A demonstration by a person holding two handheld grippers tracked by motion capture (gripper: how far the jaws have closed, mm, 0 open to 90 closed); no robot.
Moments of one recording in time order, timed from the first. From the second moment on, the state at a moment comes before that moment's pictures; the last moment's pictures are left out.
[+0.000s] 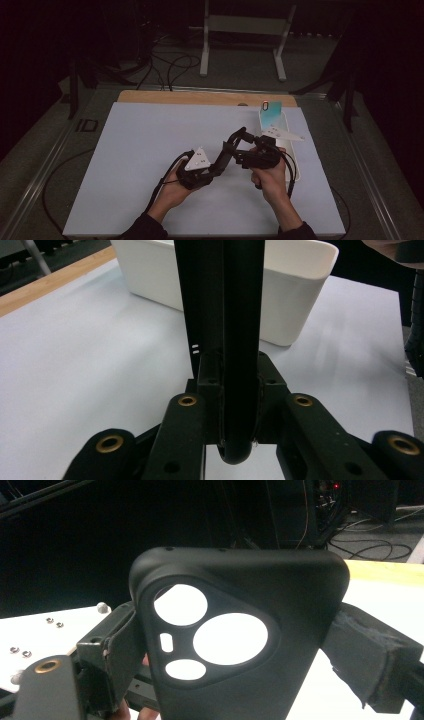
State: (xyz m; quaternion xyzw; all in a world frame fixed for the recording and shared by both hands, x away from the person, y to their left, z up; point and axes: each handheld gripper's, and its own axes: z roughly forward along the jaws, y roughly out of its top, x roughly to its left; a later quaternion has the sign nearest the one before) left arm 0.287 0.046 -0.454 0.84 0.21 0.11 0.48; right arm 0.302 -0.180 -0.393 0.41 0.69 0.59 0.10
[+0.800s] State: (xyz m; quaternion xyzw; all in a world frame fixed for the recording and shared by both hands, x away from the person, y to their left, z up) left arm 0.284 0.084 -0.444 0.81 0.28 0.18 0.48; right arm 0.304 -0.184 -0.399 0.41 0.70 0.57 0.10
